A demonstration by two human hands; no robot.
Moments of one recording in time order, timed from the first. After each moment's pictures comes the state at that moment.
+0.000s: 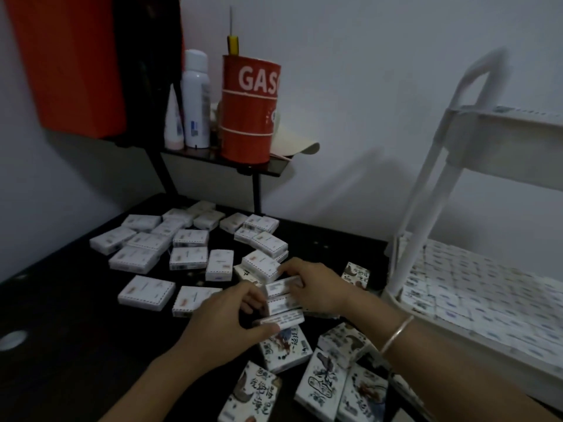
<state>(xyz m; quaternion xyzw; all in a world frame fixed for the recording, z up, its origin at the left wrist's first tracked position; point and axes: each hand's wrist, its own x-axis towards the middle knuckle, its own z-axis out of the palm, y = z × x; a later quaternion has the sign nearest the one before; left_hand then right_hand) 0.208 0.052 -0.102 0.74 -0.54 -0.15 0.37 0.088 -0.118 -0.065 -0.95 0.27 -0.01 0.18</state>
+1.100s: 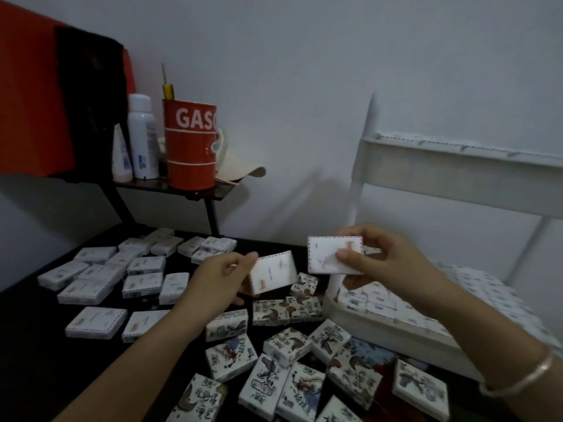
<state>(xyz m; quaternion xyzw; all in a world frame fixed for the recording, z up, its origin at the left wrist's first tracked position) 0.155 0.005 -0.024 0.64 -0.46 -0.26 0.56 -0.082 -0.097 0.044 -0.78 0.27 -0.34 0.45</state>
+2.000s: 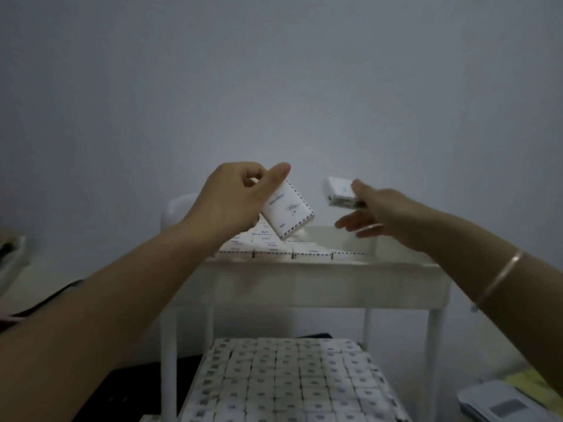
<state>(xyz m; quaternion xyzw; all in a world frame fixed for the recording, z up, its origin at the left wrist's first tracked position) -0.040 -0.140 0.227 0.42 -0.68 -0.11 0.59 -0.267 -0.205 0.234 -0.68 0.50 -0.43 0.31</state>
